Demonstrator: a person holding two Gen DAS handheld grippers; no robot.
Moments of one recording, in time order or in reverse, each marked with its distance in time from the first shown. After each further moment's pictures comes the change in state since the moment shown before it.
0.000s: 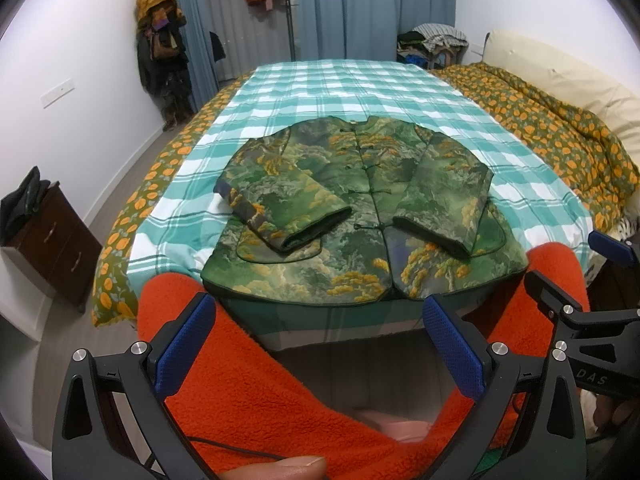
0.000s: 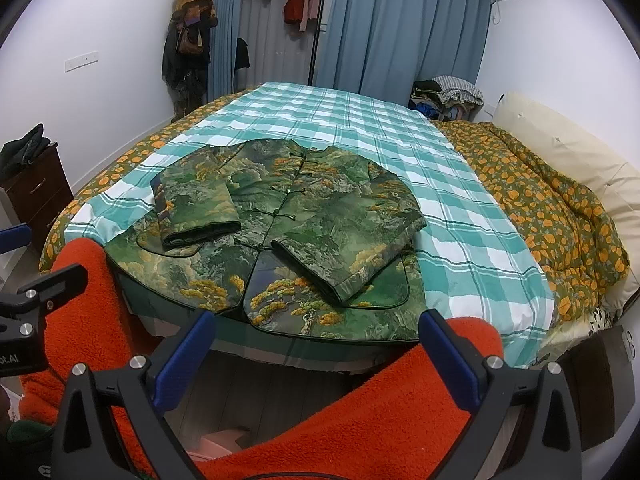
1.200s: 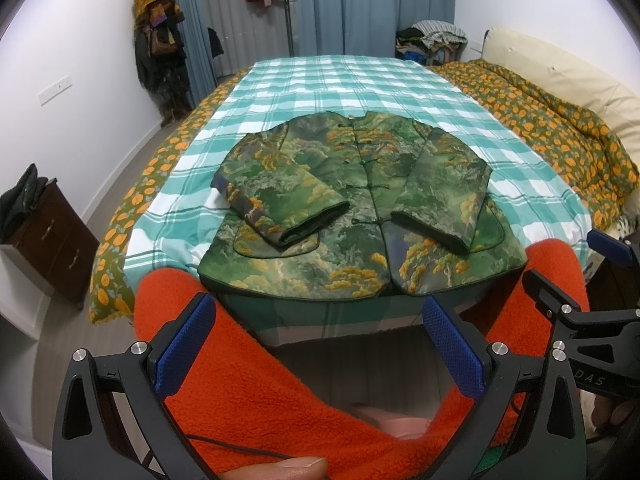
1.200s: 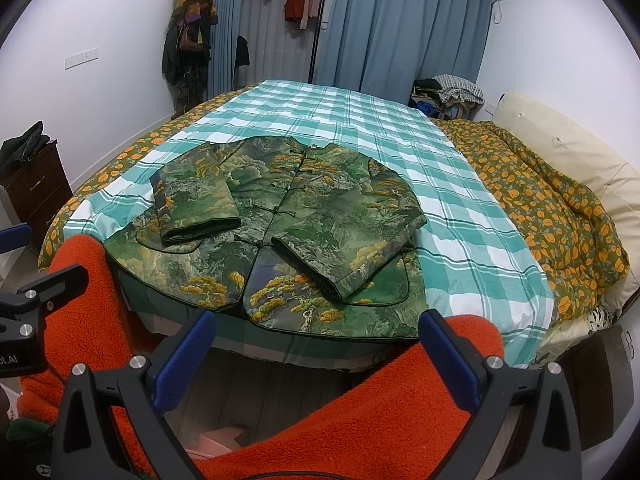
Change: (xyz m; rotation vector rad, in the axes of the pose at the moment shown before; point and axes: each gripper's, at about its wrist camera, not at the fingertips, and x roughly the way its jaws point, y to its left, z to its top) left arm 0.000 0.000 0.001 0.002 0.007 0.000; right arm 0.001 0.000 0.000 -0.001 0.006 -0.001
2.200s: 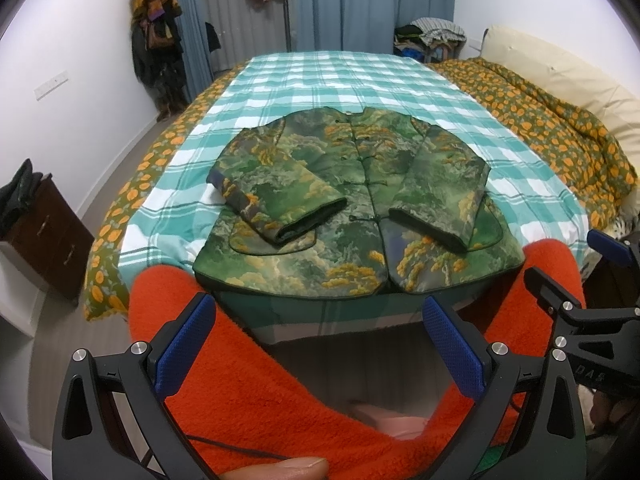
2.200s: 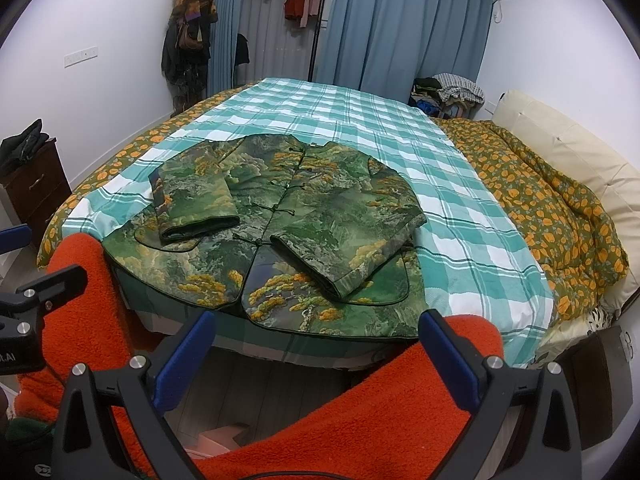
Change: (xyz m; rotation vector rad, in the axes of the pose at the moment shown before) left arm 0.004 -0.009 -0.015 0.000 0.008 -0.011; right arm 0.000 -0.002 -0.002 0.003 0.001 -0.012
